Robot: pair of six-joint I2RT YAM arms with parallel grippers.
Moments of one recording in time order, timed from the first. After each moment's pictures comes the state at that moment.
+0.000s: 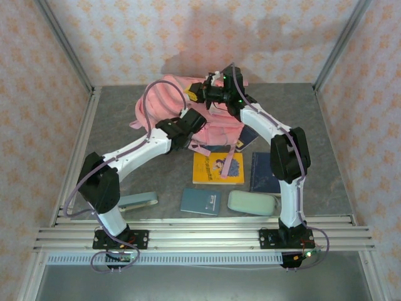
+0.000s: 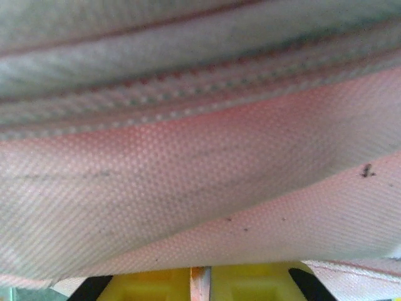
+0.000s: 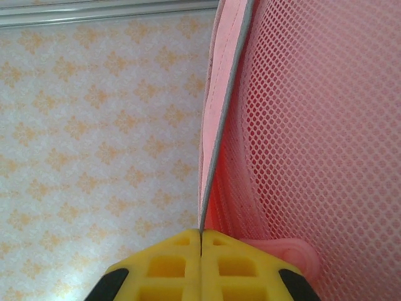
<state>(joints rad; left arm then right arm) -0.64 1.72 1.43 -0.83 -0.61 -0.19 0.44 2.07 1.75 0.14 -0.87 1.47</state>
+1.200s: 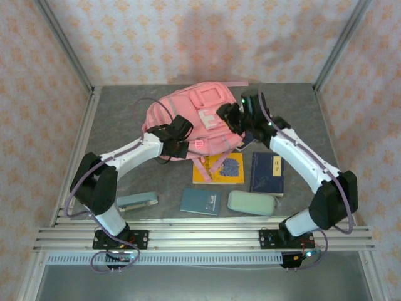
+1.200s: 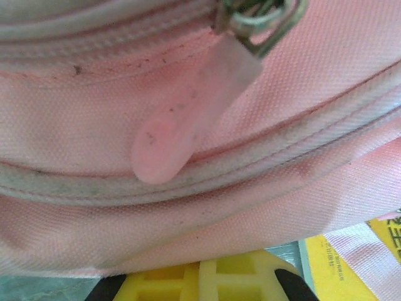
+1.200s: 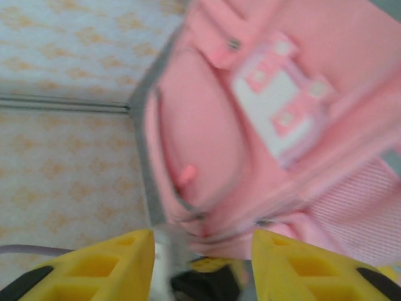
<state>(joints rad) -0.54 1.67 1.21 -0.72 -0.16 -0.40 0.47 1.45 1.18 -0.36 -0.22 1.19</state>
